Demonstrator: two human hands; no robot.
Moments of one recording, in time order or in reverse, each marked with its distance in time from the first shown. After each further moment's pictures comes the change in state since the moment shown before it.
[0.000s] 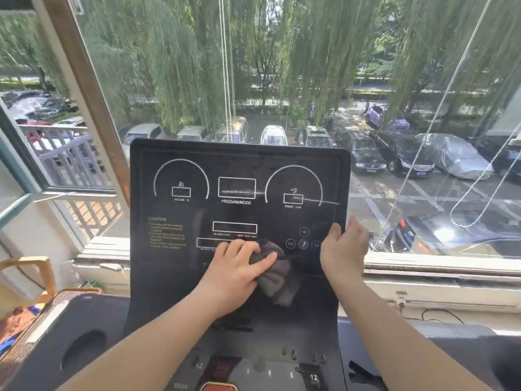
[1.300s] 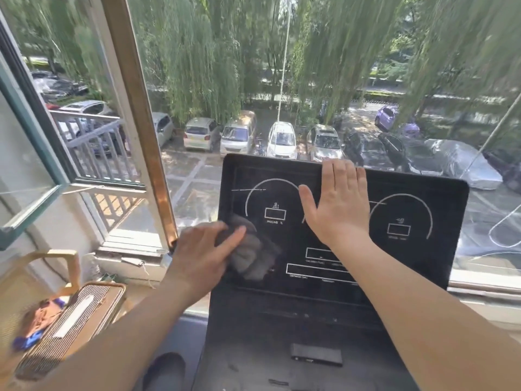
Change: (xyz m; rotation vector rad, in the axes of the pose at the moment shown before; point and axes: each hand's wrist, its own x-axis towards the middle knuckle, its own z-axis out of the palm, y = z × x) left_hand -0.091 -0.234 -0.041 0.034 0.217 -0.210; right_hand -0.026 -0.194 0.142 -0.776 0.108 -0.757
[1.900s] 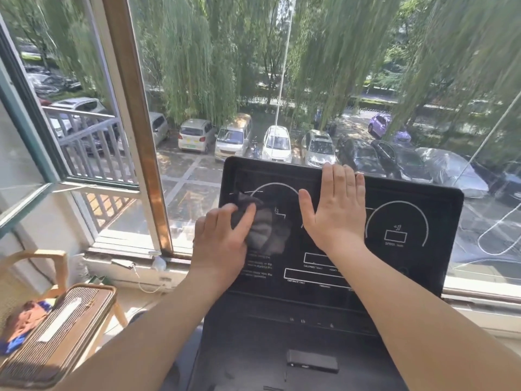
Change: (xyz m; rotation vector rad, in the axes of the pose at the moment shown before) left_hand 0.046 0.040 -0.004 -0.059 0.055 -0.233; right_hand -0.001 -0.002 0.007 0.014 0.052 0.015
